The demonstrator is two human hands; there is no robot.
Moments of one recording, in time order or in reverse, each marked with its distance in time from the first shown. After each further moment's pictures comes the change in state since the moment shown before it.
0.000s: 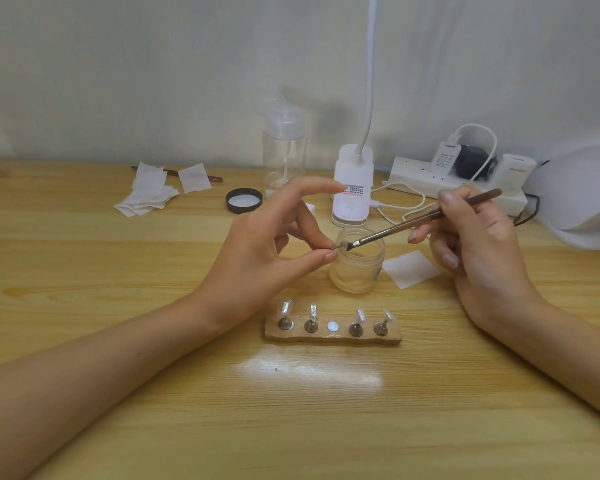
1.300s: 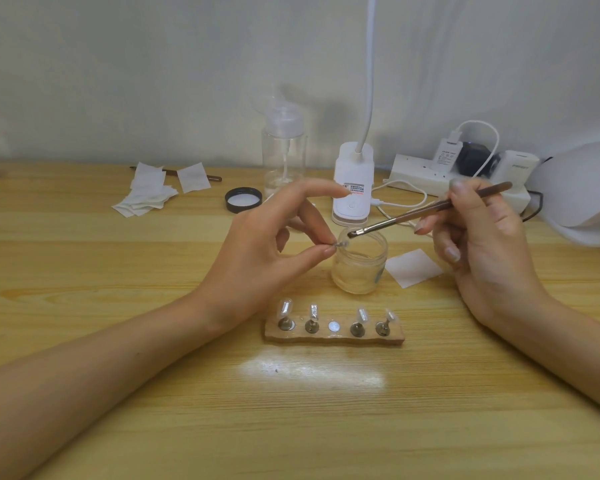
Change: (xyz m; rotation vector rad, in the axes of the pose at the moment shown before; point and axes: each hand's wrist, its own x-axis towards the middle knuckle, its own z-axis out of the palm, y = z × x) left_hand 0.002 -0.004 -0.001 0.046 -0.011 0.044; right_hand 0.002 -0.001 0.000 0.092 0.001 -0.013
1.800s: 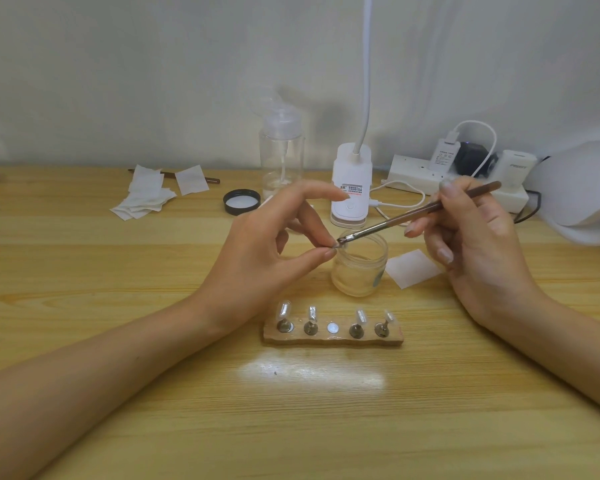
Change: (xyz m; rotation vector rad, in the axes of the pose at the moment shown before) left_hand 0.000 0.003 0.001 -0.006 0.002 -0.022; right_hand 0.000 -0.001 0.002 0.025 -0.076 -0.003
